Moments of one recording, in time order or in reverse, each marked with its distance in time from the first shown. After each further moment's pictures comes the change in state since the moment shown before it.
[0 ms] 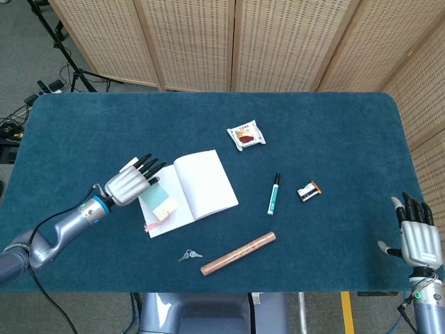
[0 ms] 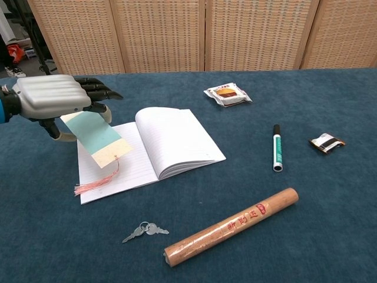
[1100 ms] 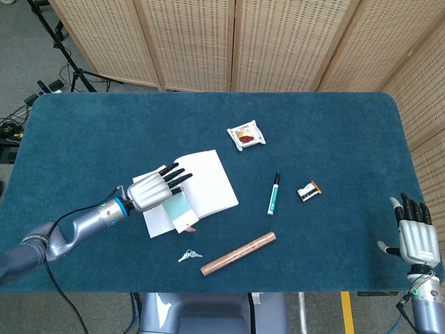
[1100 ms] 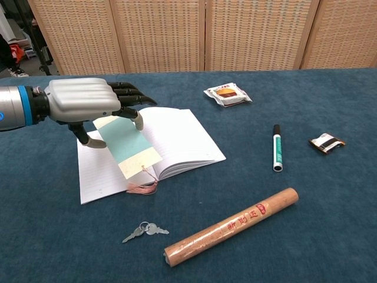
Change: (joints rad) left arm -0.096 -0.039 0.065 0.005 0.068 0.069 -0.133; right arm 0.018 -0.020 0.000 0.031 0.031 -0.038 -0.018
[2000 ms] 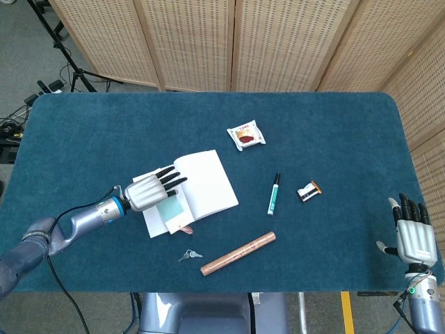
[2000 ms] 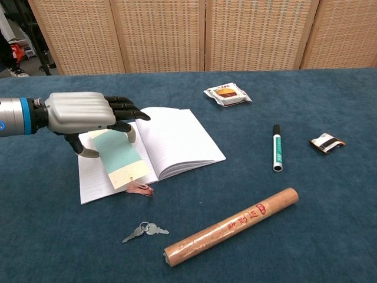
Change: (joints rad) left arm -0.008 -0.095 0.089 0.230 0.049 0.036 -0.138; right arm 0.007 -0.017 0.000 0.013 0.014 -0.002 -0.029
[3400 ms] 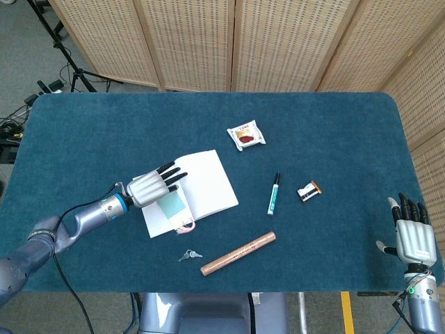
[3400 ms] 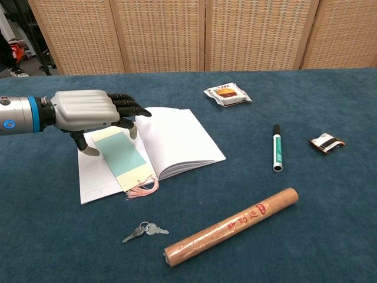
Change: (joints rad) left arm -0.012 -0.043 0.000 0.058 -0.044 -0.016 0.009; right arm 0.001 -0.008 -0.003 0.006 -0.007 0.010 -0.004
